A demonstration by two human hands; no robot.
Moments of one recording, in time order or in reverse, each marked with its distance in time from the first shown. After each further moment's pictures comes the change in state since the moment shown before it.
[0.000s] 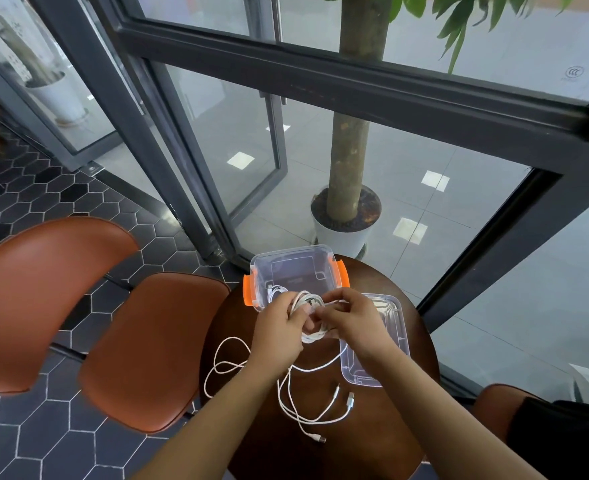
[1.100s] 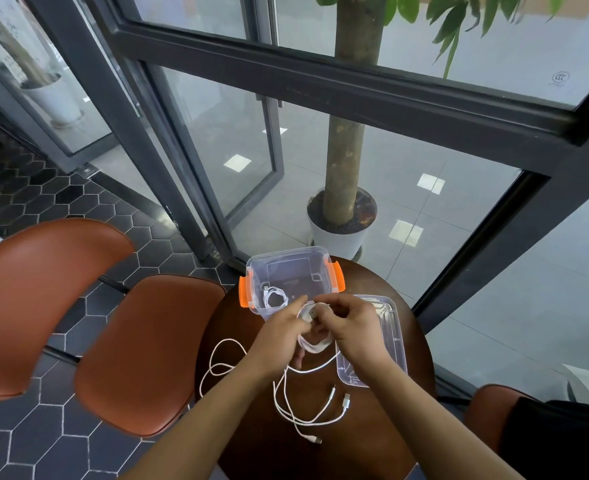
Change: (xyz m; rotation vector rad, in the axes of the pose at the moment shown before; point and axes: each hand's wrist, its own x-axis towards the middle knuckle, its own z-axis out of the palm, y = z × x) left_hand 0.000 -0.008 0.001 -0.228 -0.293 -0.145; right_hand -0.012 0.002 0.002 -0.074 0.116 -0.166
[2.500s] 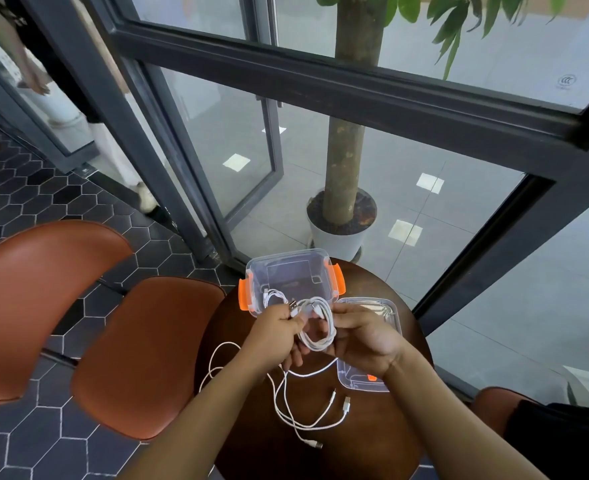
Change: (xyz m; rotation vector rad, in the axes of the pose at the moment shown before) left_hand 0.005 0.014 -0.011 0.082 0.043 -0.075; right_hand 0.026 0.004 -0.022 0.630 -0.604 0.467
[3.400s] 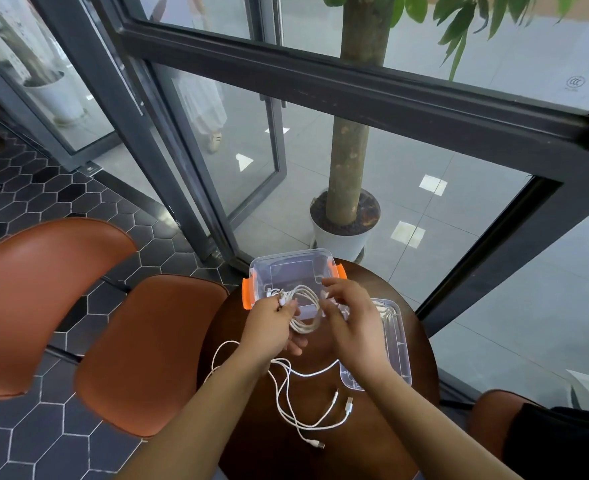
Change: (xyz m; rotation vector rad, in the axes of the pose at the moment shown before) left_hand 0.008 -0.004 -0.006 -0.141 0.155 -0.063; right_hand 0.005 0.022 0.031 -1.082 0.746 -0.819
